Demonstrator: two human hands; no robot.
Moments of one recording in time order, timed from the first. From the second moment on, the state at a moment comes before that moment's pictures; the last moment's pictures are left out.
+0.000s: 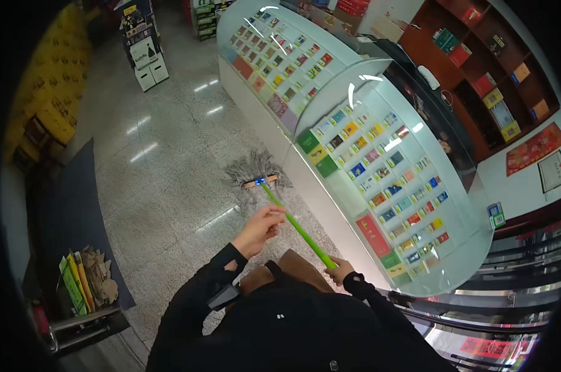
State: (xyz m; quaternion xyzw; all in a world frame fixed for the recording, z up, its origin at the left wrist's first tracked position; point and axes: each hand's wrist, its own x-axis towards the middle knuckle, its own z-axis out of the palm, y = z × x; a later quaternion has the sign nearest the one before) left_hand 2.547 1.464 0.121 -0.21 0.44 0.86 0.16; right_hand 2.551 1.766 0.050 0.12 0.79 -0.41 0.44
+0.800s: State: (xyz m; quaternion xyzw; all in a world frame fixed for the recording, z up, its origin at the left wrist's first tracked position) left_hand 2.269 1.157 0.468 0.14 0.62 0.24 -0.73; right_hand 2.104 1.334 0.027 0.04 0.67 -0.48 0.57
